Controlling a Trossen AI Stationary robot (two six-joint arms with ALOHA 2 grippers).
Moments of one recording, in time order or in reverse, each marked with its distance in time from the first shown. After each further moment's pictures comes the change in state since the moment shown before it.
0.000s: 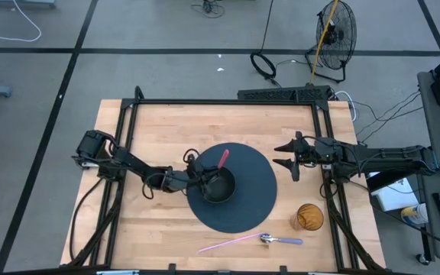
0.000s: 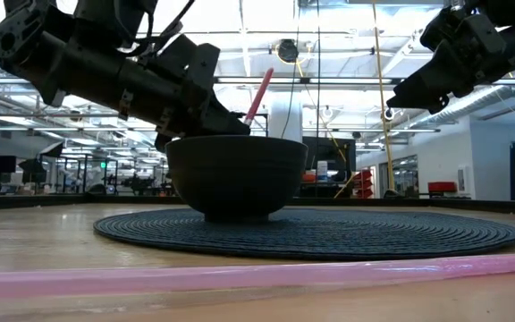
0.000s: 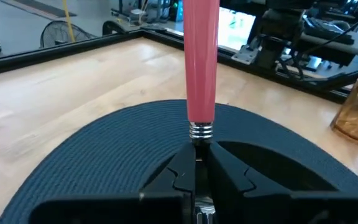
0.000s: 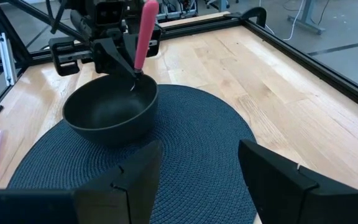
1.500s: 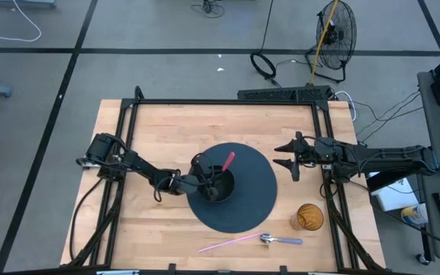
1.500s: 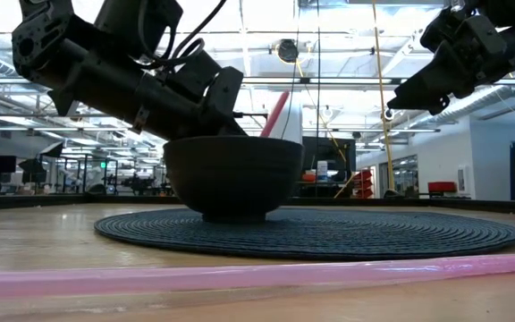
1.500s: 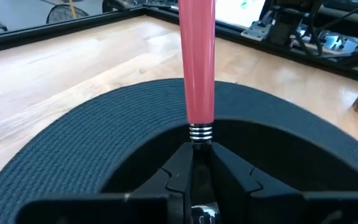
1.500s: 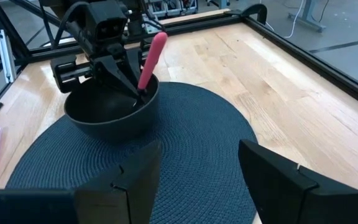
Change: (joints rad) left arm 0.005 0.103 0.095 -0.096 -0.013 -0.036; right arm 0.000 0.000 0.000 -0.009 -0.002 0.000
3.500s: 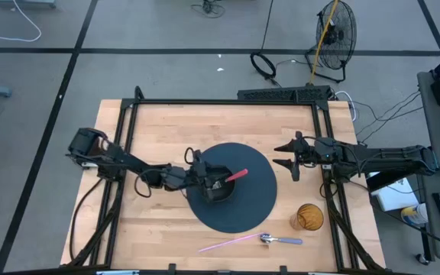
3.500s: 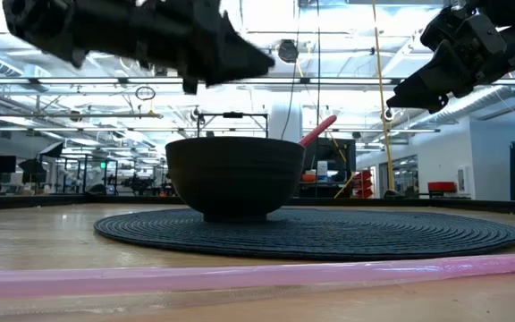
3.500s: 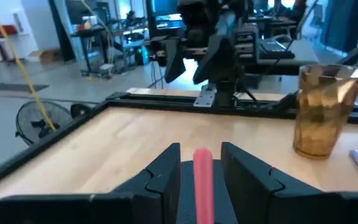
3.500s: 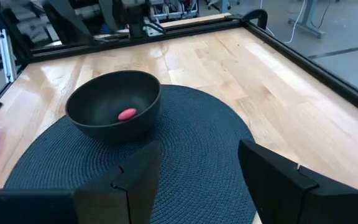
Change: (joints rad) left arm -0.013 -0.208 0.000 0.095 0.117 0.419; right arm 0.000 -0.001 0.000 0.013 0.000 -0.028
